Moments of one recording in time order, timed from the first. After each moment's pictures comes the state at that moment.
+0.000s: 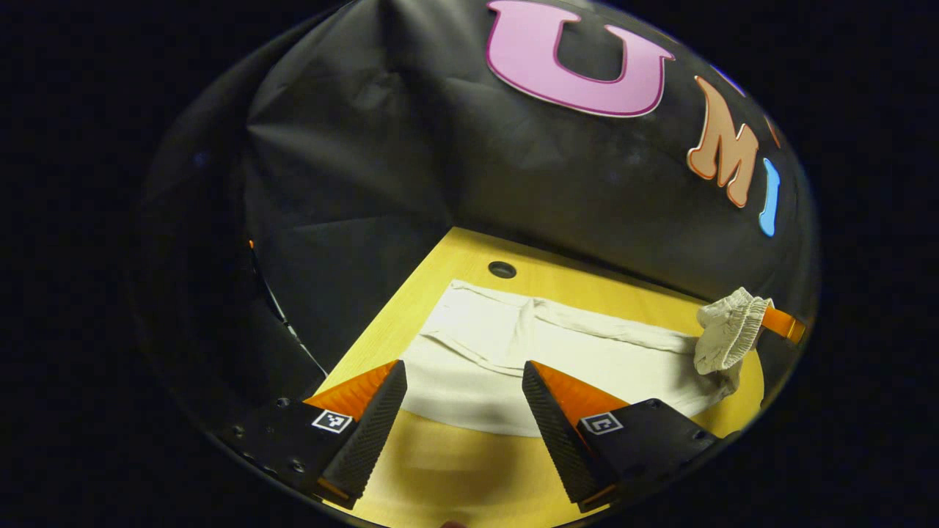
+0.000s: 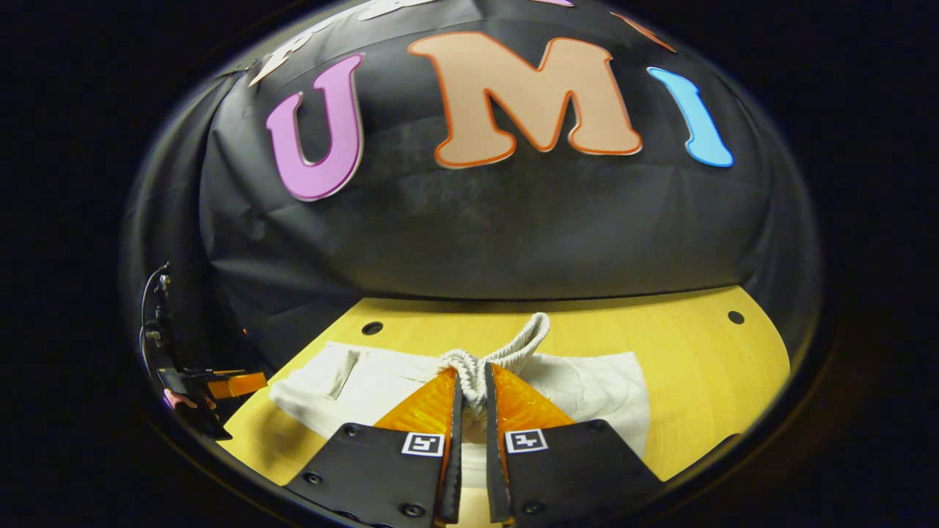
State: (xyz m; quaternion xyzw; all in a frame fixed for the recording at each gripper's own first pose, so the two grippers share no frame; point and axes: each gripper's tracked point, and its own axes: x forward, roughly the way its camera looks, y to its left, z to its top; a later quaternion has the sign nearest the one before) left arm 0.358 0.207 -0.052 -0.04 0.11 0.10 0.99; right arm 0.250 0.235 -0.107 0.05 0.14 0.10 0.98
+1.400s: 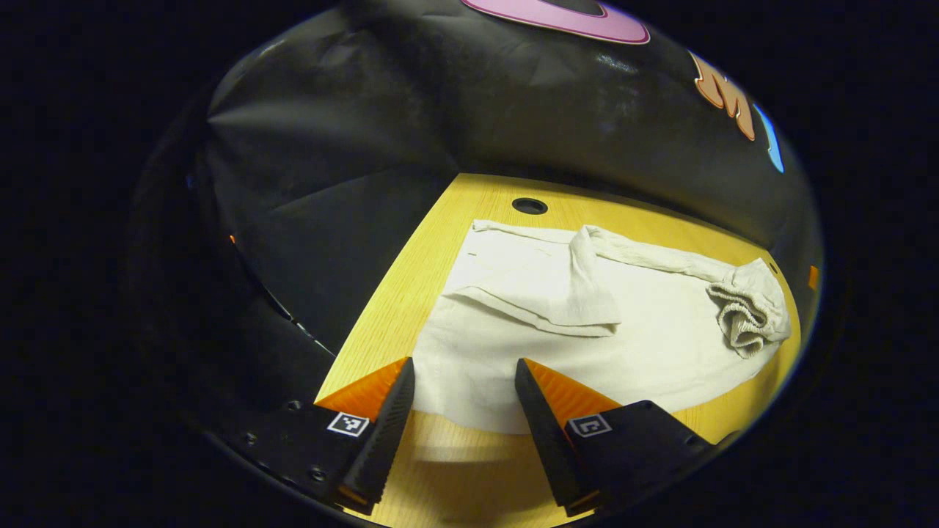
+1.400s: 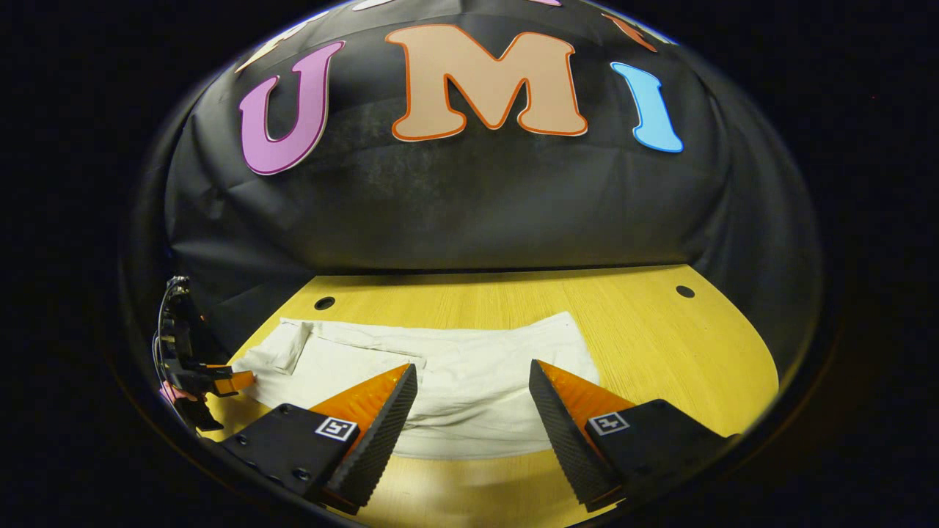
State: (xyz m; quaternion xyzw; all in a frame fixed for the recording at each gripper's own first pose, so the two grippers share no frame) left arm 0.384 0.253 -0.114 0.03 0.18 0.11 0.98; right arm 0.241 0.160 -0.119 0.04 0.16 -0.01 0.99
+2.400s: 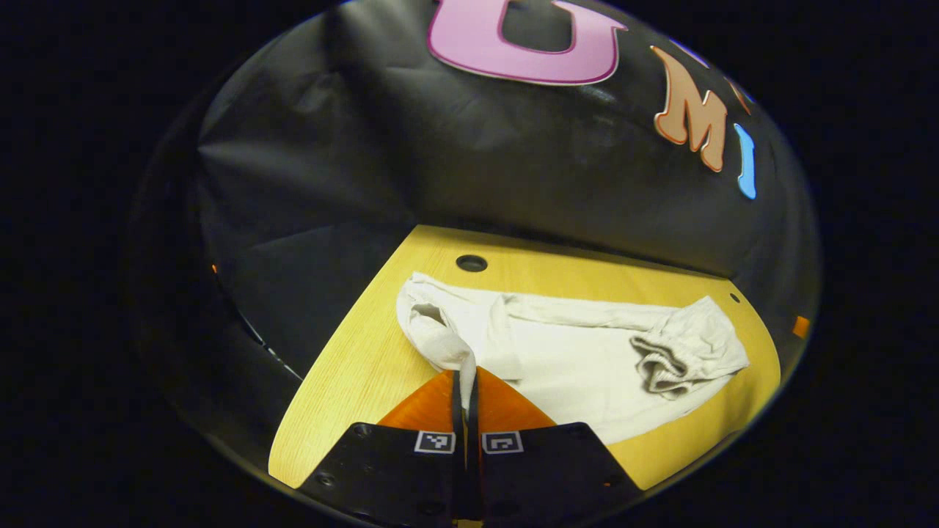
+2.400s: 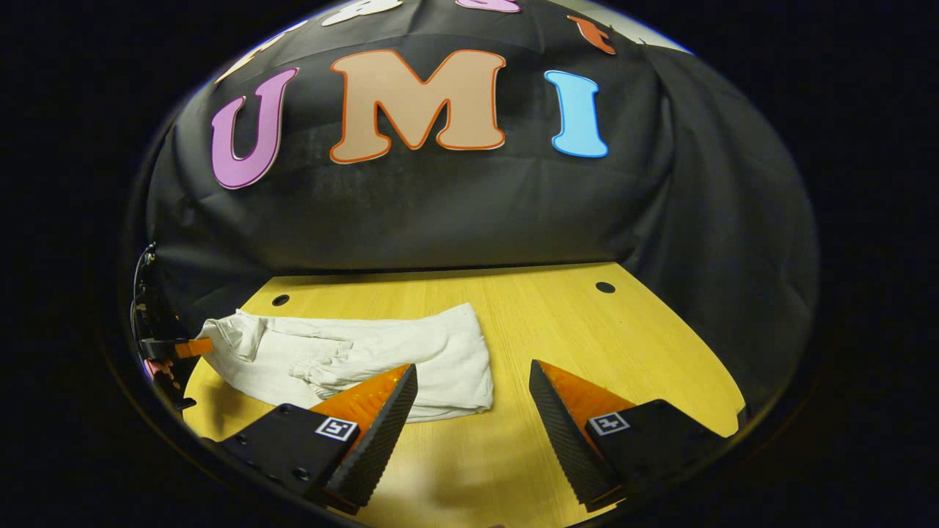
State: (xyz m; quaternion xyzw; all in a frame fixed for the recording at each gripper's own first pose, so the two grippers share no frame) left arm 0.383 0.163 -0.040 0.02 0.09 0.05 0.99; right arm 0.160 0.048 -0.098 0.04 0.16 -0.09 0.98
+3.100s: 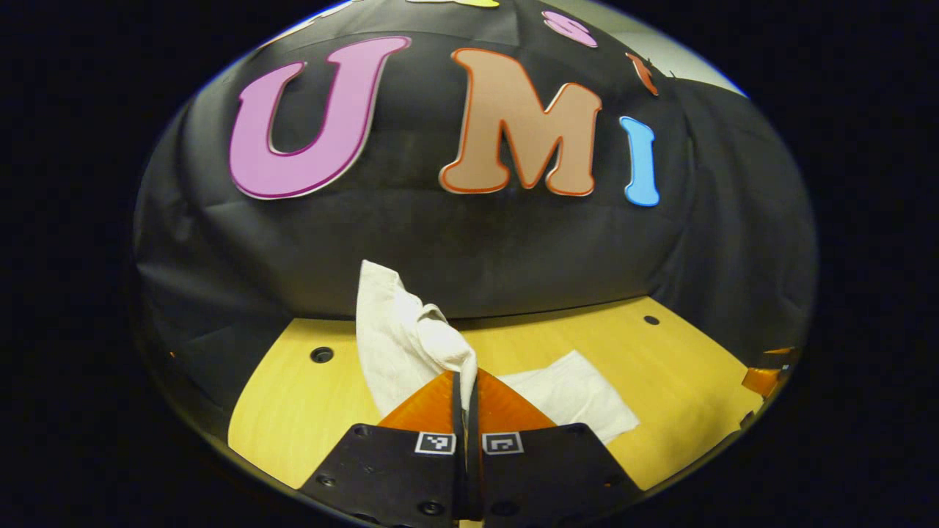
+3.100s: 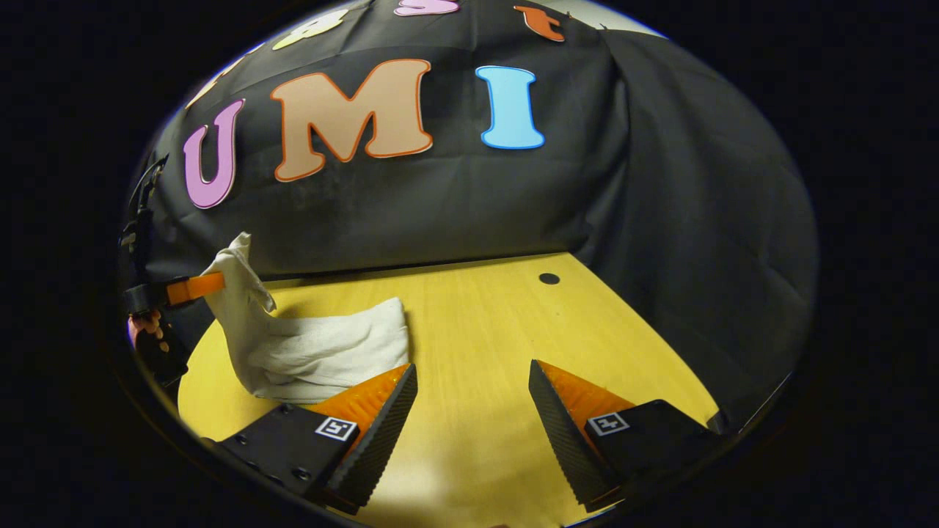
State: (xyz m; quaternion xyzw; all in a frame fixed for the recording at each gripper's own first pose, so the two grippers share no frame) left arm 0.397 -0.119 0.043 0.10 0.01 -0.08 0.99; right arm 0.112 -0.084 -0.099 0.05 0.16 -0.12 0.98
